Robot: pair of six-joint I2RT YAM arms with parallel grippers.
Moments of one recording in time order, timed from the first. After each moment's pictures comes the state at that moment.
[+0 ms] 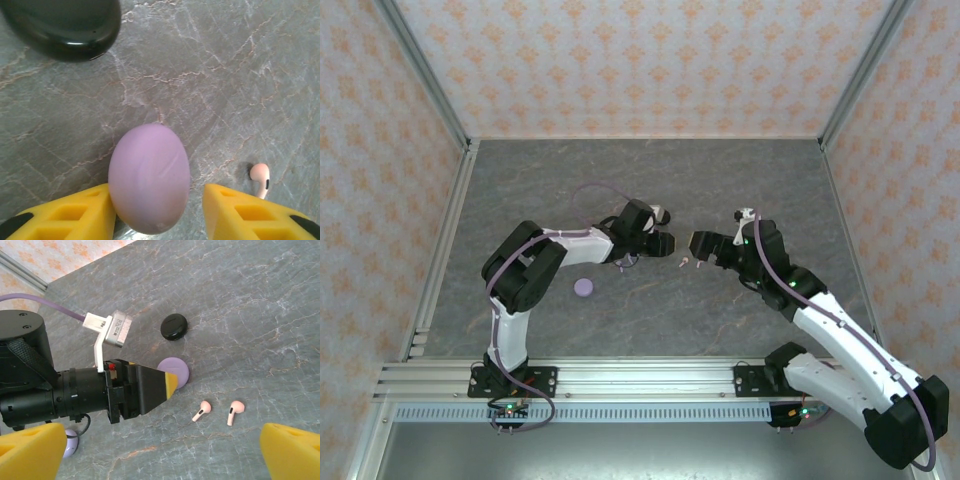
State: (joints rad) left arm -0.62 1.99 1.14 0.03 0.24 -0.58; right arm 0.51 0.86 0.69 -0.40 -0.02 0.62
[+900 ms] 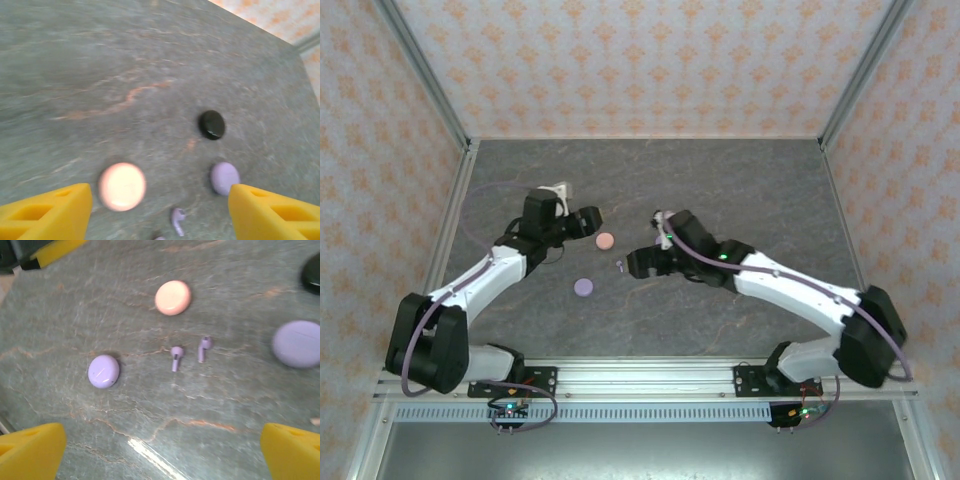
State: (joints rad) left arm -0.22 1.31 0.77 -0.09 0.21 -0.54; right arm 0.88 1.39 1.02 -0.42 -0.05 0.47
